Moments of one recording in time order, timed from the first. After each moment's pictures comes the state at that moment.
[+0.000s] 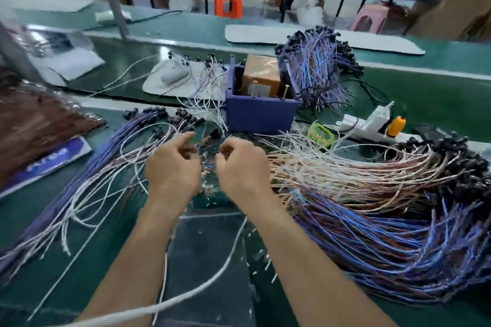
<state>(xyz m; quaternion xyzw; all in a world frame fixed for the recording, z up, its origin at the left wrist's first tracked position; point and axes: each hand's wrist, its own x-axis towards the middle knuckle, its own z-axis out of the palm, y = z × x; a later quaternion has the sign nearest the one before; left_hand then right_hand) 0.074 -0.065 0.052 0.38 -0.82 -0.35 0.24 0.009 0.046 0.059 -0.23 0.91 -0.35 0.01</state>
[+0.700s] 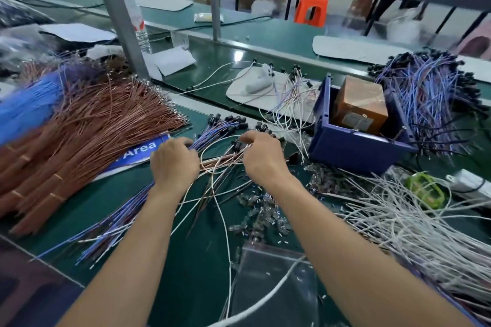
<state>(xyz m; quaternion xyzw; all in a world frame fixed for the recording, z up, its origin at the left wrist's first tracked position) 0.103 -0.225 0.018 0.52 -0.80 -0.21 0.20 -0.023 -0.102 0.045 -0.32 0.86 -0.36 0.18</state>
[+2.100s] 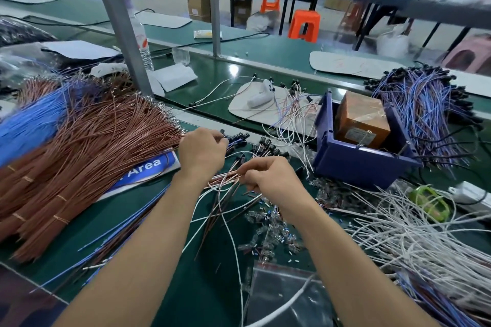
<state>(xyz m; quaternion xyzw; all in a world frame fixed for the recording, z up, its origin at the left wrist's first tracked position) 0.055 -0.235 0.055 0.44 -0.84 -0.23 0.23 -0.011 -0.077 0.058 -0.27 0.75 -0.50 0.33</state>
